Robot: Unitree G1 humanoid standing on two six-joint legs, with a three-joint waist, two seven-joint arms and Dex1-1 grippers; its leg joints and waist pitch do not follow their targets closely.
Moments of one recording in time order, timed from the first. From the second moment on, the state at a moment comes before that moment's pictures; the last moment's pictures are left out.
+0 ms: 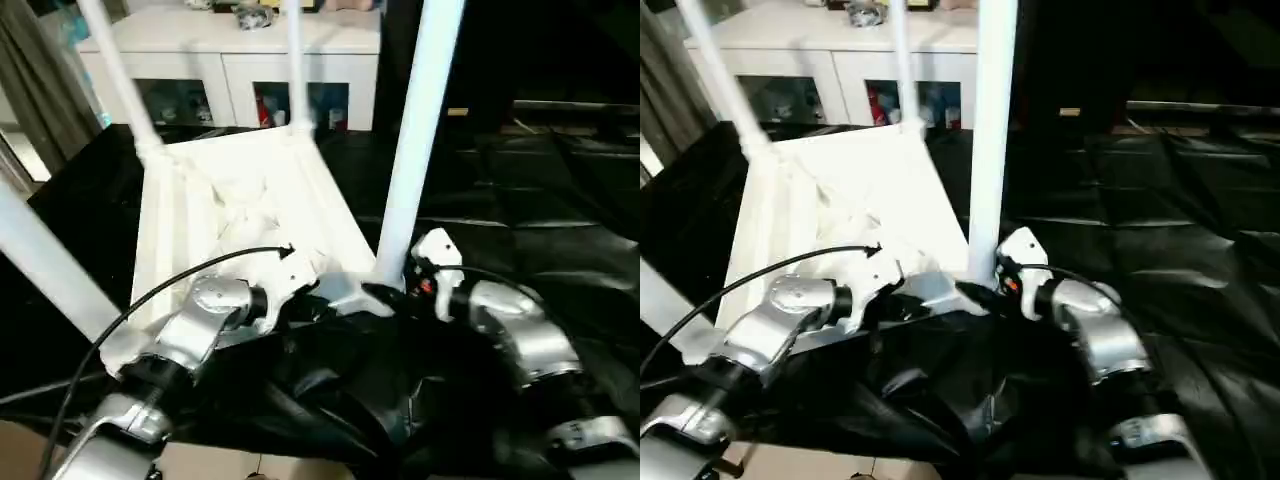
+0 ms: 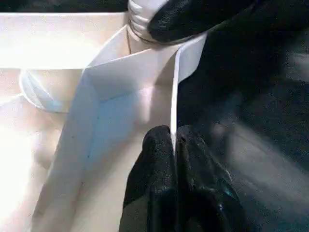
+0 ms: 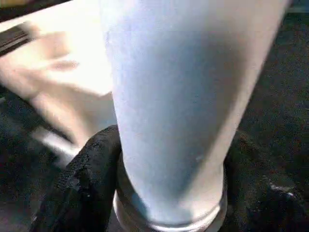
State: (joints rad) left arm -0.58 0.22 -0.31 0.60 0.03 0.17 -0.88; right arm -0.46 -0.23 0.06 0.57 0.11 0.10 0.68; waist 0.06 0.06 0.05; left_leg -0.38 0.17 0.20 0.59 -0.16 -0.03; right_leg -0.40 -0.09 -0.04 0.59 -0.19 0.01
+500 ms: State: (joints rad) left arm -0.66 0.11 -0.27 0.76 0.06 0.15 -0.70; right arm -0.52 -0.11 -0.01 0.69 0.09 0.06 0.43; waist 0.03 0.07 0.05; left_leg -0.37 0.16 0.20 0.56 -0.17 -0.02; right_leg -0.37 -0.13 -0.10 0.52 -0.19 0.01
